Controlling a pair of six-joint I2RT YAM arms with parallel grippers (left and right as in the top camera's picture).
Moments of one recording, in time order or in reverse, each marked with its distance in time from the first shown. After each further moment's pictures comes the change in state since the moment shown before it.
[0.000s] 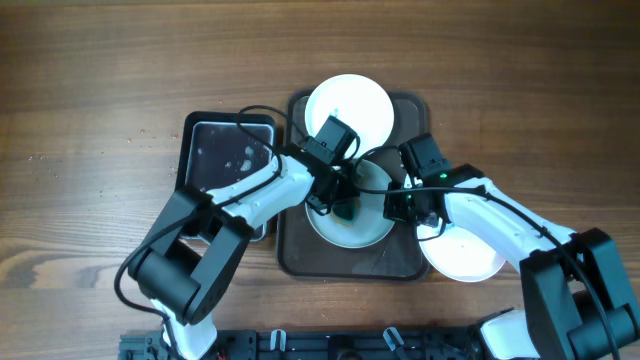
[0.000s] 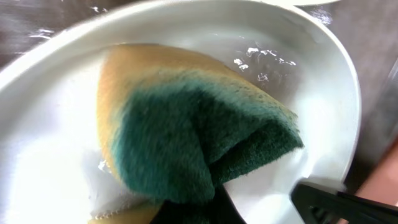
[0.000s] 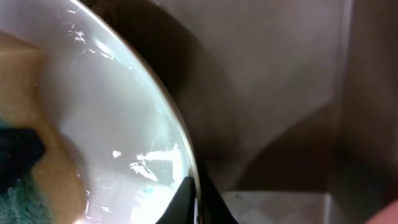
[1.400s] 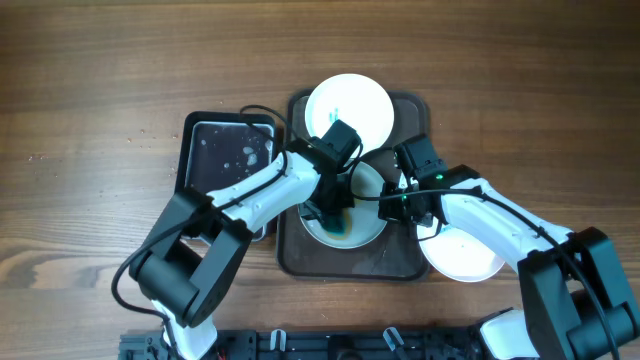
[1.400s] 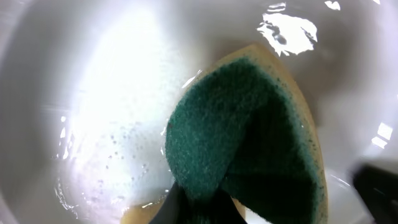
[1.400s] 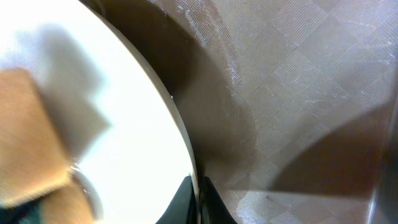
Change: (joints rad) left arm -0.016 -0.014 0.064 -0.291 -0.152 0.018; right arm 0.018 0.002 0.000 0.023 -0.036 0.003
